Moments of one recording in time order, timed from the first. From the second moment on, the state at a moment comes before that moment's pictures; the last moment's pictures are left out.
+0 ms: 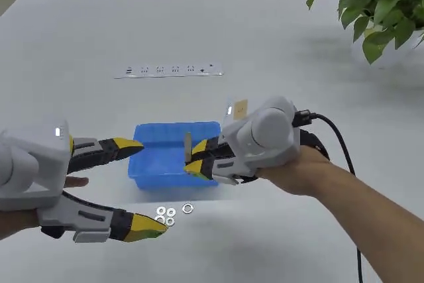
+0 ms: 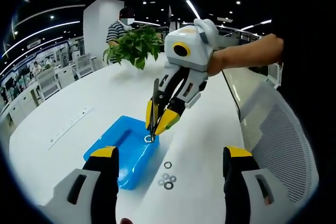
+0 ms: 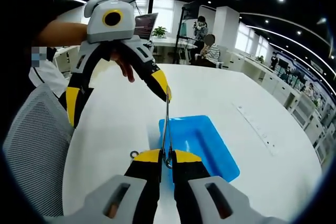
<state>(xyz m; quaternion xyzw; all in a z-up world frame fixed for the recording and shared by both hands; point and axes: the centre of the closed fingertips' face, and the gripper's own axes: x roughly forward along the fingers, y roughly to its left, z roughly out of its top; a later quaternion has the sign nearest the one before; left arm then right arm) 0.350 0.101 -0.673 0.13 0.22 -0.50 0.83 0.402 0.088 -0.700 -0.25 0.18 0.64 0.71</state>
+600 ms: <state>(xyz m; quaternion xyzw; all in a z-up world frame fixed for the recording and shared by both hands) 0.354 0.104 -0.671 0.11 0.21 -0.48 0.84 0.436 0.094 -0.716 -0.24 0.17 0.63 0.72</state>
